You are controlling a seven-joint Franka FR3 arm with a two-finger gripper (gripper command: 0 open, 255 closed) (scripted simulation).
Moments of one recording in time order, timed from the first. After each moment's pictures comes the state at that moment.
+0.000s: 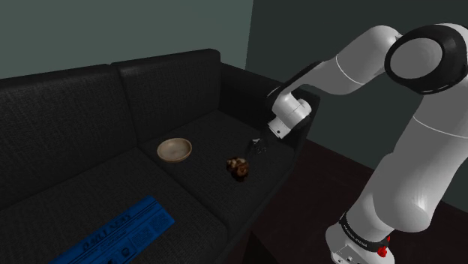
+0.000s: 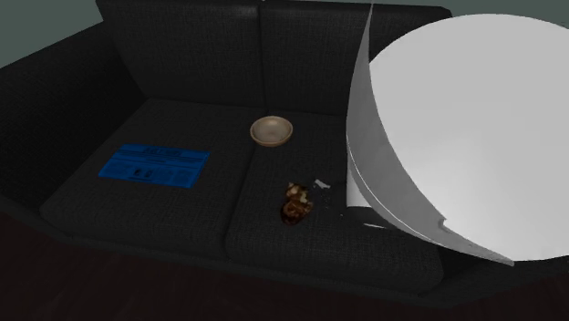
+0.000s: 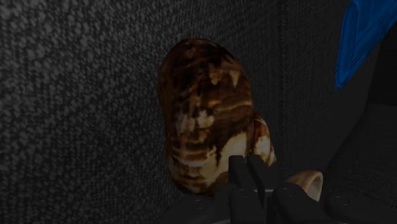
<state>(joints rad) 0.23 0.09 -0.31 -2.53 1.30 2.33 -1.03</state>
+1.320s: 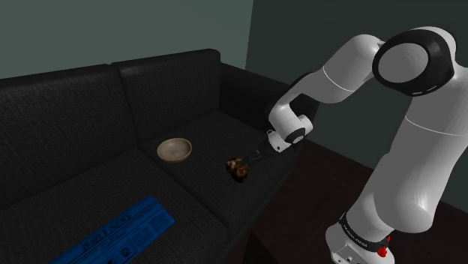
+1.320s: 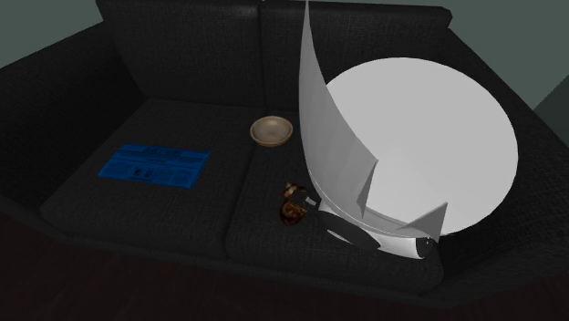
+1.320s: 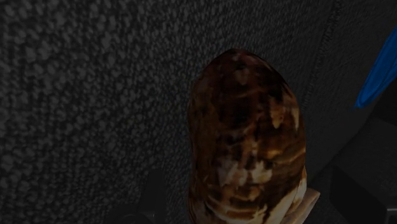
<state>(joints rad) 0.26 0.16 -0.26 -2.58 1.67 2.42 -1.51</state>
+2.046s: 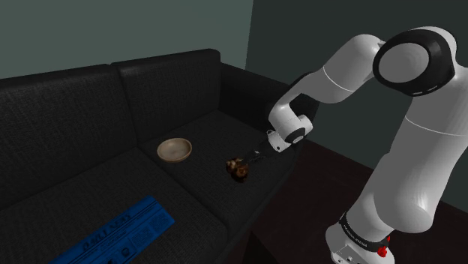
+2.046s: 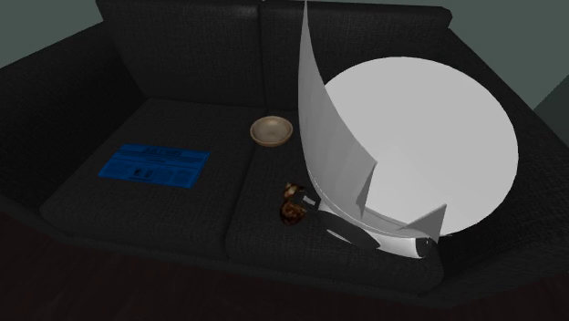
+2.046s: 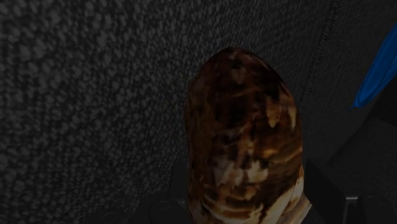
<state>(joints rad) 0.26 0.15 -0.26 -2.58 1.67 2.42 -1.51</state>
